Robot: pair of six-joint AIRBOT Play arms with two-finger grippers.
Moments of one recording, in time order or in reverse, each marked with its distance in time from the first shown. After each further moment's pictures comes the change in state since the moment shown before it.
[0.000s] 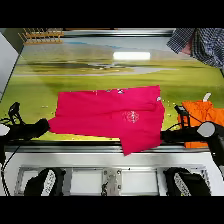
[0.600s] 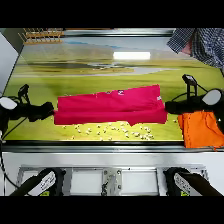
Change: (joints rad) left arm -0.178 -0.427 0.332 -0.005 0.084 -0.041; right arm 0.003 -0.388 0.430 -0.040 -0.147 -0.001
